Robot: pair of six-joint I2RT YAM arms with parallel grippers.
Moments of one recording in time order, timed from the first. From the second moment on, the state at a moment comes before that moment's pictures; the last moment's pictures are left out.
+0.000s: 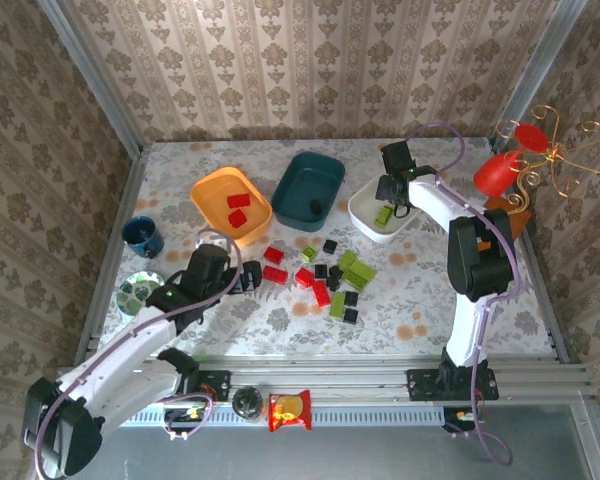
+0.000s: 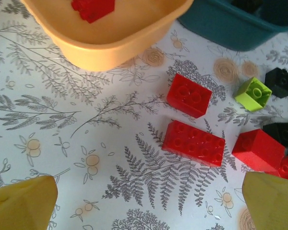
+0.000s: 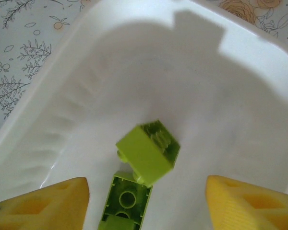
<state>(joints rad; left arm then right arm) -0.59 0.89 0.55 -0.44 -0.11 -0.50 0.20 1.95 1.49 -0.56 0.30 0.45</state>
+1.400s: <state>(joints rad) -0.67 1.83 1.12 -0.54 -0.16 -0.22 0.37 1.48 1.17 -0.49 0.27 0.46</state>
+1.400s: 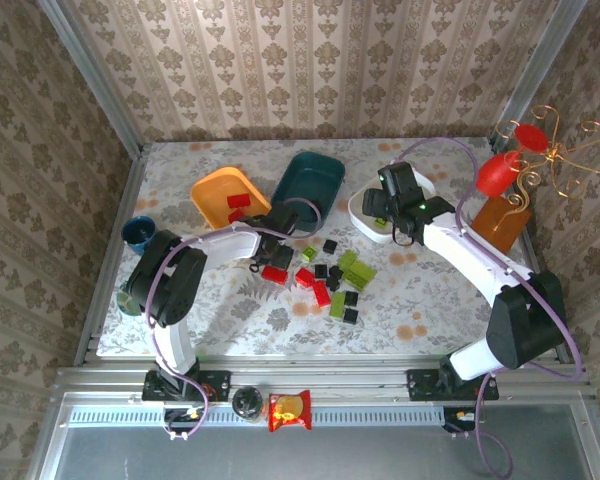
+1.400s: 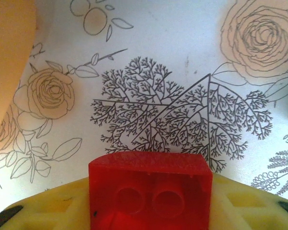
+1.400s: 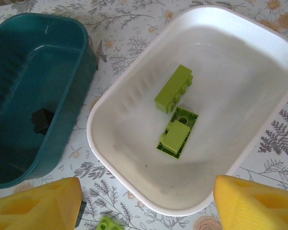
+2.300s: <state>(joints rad) -0.27 1.70 1.22 -0.46 -0.21 -0.27 0.40 1.43 1.09 -0.48 0.23 0.48</state>
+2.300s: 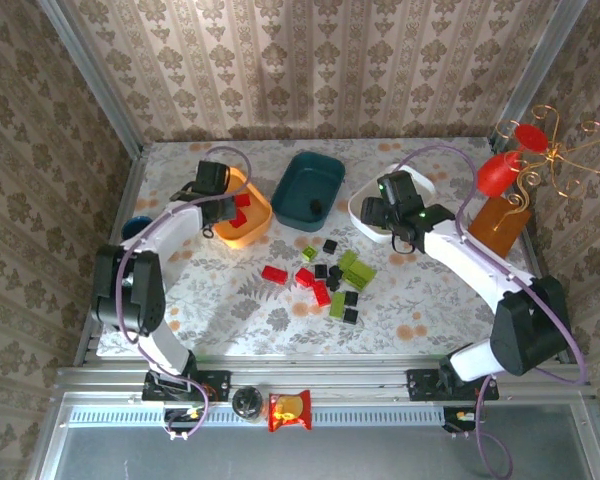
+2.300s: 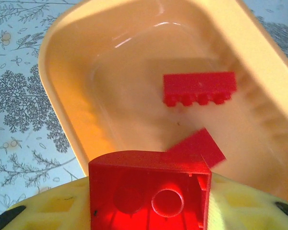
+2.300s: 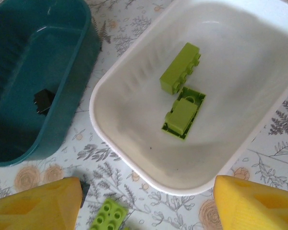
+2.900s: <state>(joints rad) -0.23 1.70 1.37 -0.46 -0.10 -0.31 0.52 1.34 0.95 -0.52 0.06 0.48</state>
